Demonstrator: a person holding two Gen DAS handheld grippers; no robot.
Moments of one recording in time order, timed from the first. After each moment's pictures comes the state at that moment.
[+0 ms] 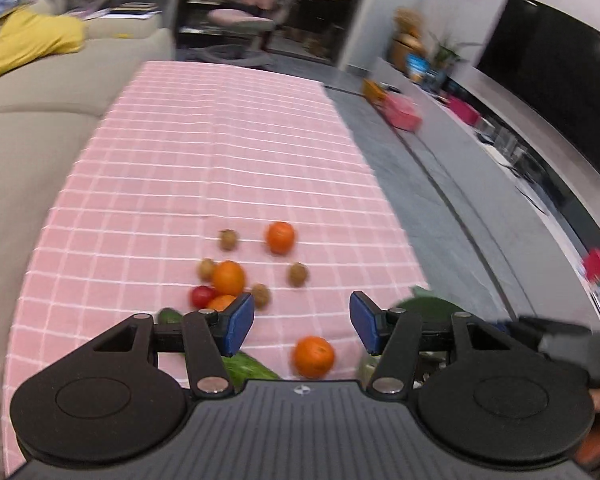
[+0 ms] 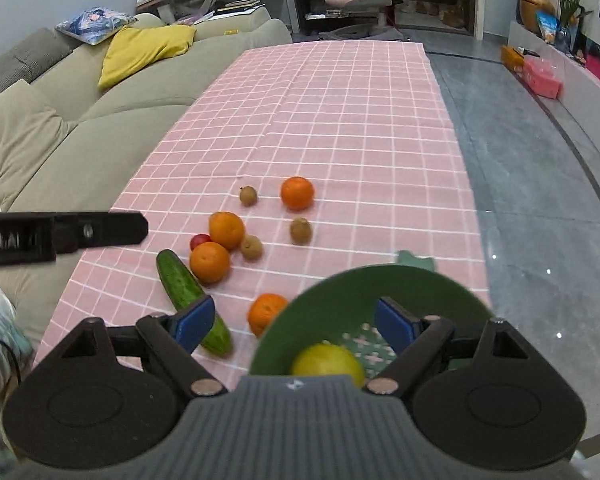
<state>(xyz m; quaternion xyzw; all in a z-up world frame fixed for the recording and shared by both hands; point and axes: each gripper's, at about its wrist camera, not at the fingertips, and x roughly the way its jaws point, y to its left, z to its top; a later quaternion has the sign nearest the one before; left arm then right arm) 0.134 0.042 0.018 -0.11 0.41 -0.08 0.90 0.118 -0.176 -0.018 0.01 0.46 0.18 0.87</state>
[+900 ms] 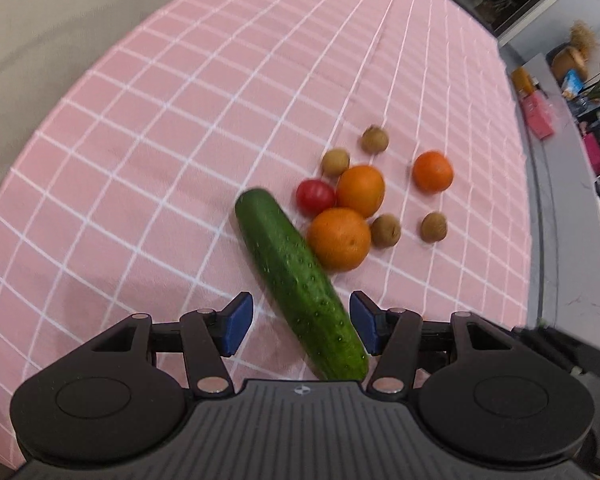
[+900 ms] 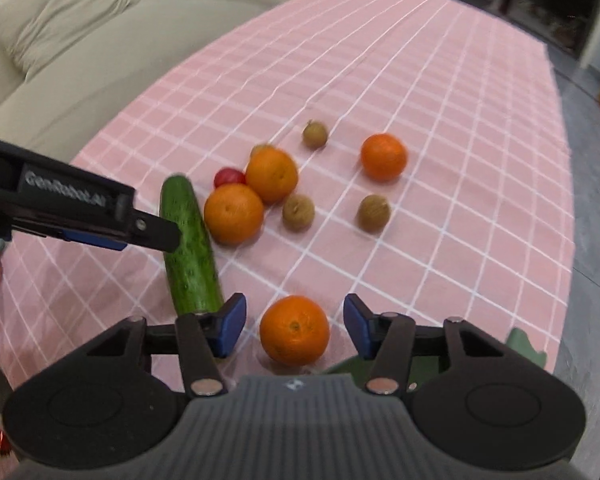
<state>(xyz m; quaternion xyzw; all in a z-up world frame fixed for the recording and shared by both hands) 0.172 0.087 -0.086 -0.27 0.55 0.08 0.78 0.188 -0.102 -0.088 -0.14 0.51 0.30 0.79</state>
